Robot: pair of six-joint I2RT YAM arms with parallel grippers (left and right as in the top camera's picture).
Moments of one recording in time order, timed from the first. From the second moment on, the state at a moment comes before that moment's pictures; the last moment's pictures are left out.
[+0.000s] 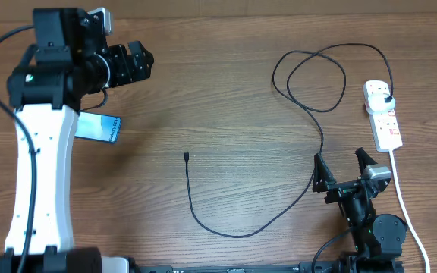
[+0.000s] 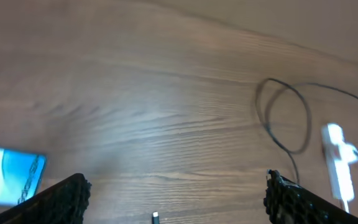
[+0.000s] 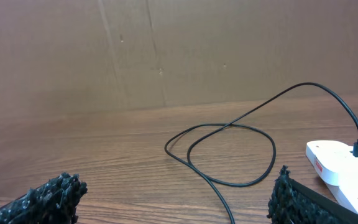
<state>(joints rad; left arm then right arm) 0.02 1.60 1.73 -1.02 0.31 -0.31 -0.04 0.01 0.02 -0.02 -0.21 0.15</state>
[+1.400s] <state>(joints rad) 0.30 2.22 1.73 -1.05 0.02 -0.86 -0.04 0.01 0.02 -0.02 -0.21 0.15</state>
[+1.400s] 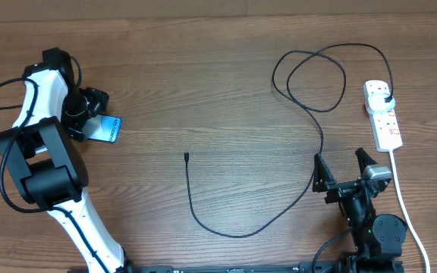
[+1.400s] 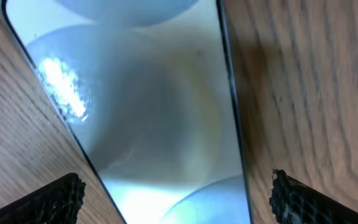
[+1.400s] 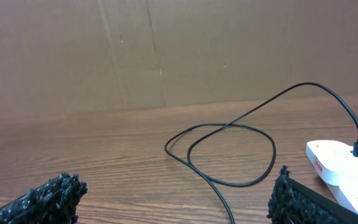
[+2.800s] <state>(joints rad) 0.30 2.26 1.73 -1.03 0.01 -0.86 -0.04 0.01 0.02 -0.02 -0.21 0.15</state>
